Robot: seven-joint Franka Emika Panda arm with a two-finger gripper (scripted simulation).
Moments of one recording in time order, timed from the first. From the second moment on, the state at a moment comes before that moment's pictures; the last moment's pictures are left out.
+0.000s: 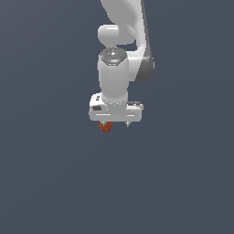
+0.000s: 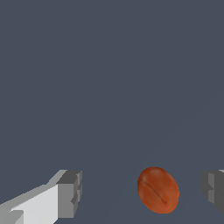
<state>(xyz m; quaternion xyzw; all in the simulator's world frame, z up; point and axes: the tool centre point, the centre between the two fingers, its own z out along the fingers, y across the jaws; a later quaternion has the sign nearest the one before) 0.007 -0.005 0.185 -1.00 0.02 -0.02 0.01</state>
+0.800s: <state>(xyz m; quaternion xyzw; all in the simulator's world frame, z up) -0.017 -0.025 0.159 -0.99 0.10 -0.01 0.01</state>
